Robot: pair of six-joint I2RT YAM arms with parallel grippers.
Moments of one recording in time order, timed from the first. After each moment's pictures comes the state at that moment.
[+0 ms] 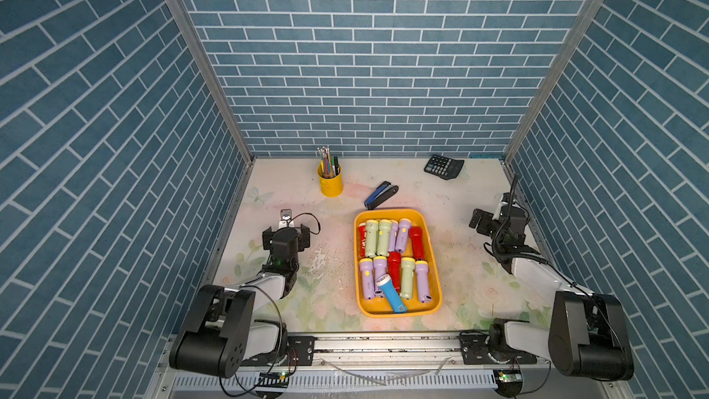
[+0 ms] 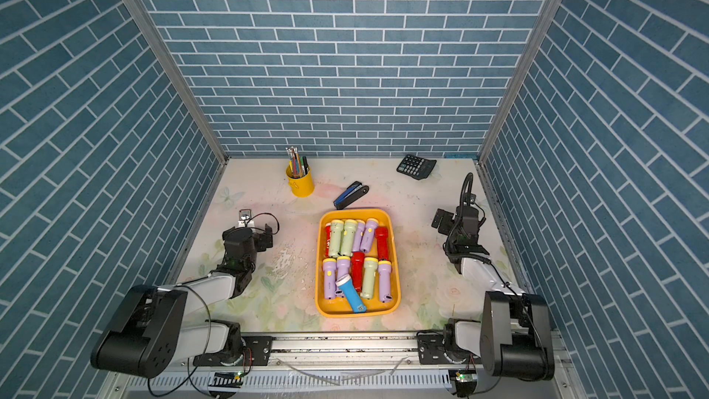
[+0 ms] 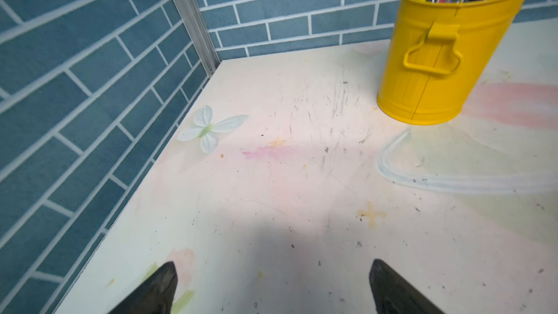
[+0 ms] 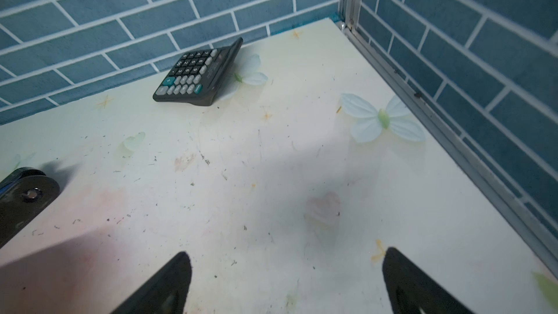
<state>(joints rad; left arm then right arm) -0.16 1.33 0.28 0.63 -0.40 0.04 -0.01 1.25 0.51 0.24 0.10 0.19</state>
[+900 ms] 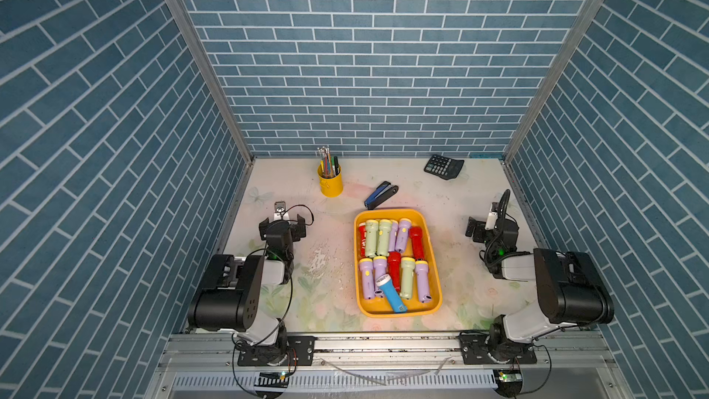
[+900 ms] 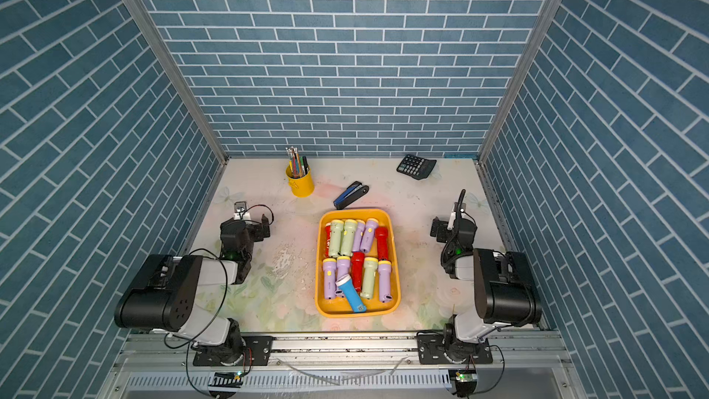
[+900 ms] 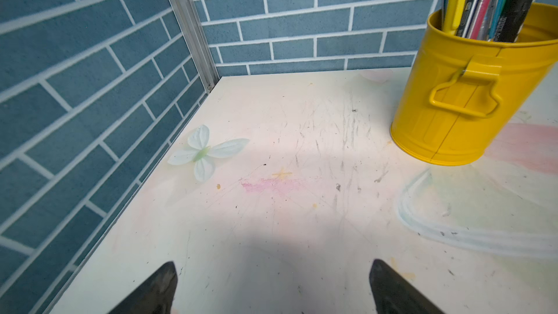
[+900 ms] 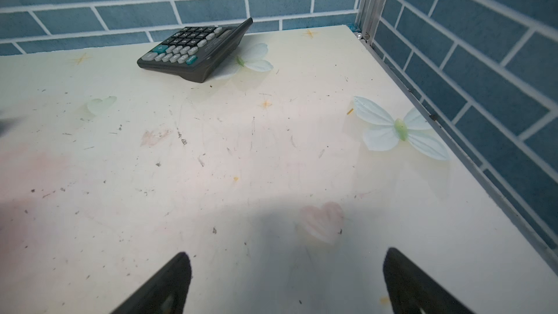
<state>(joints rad) -0.04 1.53 0.34 0.85 -0.29 0.03 -0.03 1.55 0.37 0.75 0.05 0.03</state>
